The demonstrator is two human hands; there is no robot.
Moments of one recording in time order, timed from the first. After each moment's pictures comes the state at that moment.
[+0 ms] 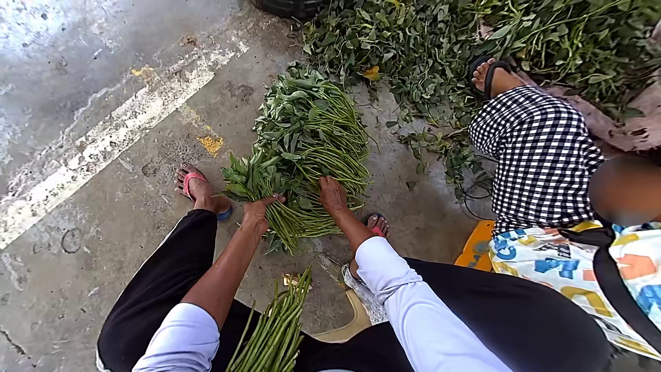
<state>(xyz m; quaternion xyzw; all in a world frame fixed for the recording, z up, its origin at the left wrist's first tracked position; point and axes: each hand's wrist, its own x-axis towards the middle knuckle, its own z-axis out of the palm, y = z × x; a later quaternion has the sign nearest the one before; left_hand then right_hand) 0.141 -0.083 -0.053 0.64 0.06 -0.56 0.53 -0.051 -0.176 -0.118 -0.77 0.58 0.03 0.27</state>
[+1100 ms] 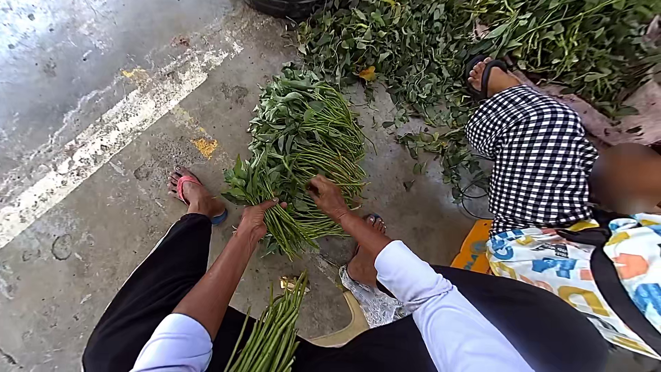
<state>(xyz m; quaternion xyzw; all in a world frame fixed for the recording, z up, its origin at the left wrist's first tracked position) 0.135 -0.085 -0.051 0.63 0.05 -0.59 0.50 -0.064 -0.172 -0.099 -0.83 0.42 -0.19 0.32</state>
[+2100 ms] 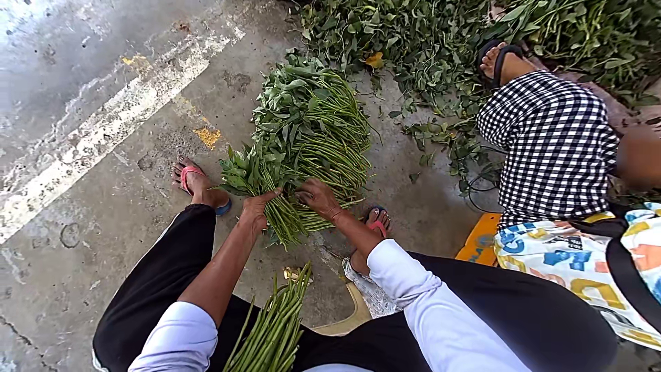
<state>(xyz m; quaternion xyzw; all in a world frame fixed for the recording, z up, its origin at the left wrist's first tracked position) 0.143 -0.079 -0.053 0.66 0.03 -0.57 0.49 -0.045 -0.148 -0.110 -0.83 0.39 -0.15 0.37</state>
